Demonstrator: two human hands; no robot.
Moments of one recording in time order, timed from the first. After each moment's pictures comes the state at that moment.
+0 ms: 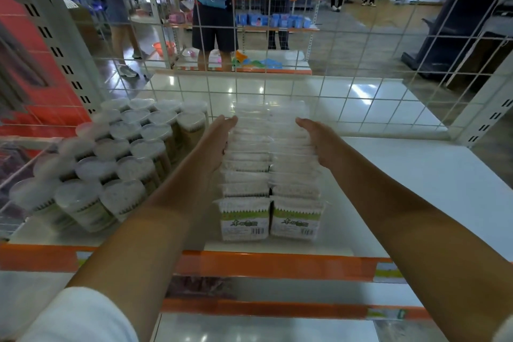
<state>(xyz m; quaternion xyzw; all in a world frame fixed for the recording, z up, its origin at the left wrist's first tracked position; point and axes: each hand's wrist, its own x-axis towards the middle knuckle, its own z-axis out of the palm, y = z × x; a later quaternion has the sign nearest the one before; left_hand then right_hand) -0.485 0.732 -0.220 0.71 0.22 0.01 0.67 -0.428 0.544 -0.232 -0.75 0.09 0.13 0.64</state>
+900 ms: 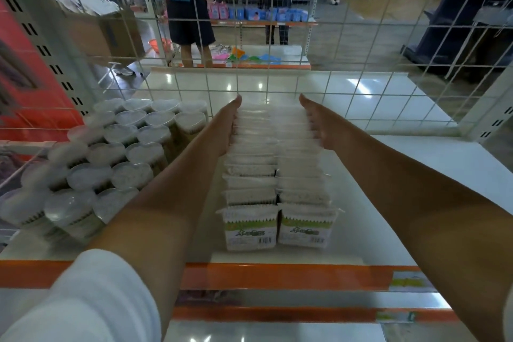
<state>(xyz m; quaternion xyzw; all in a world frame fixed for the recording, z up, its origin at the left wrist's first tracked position) -0.437 0.739 -0.225 0.68 0.20 -0.02 0.70 -0.386 0.549 -0.224 -0.75 0.06 0.18 0.63</state>
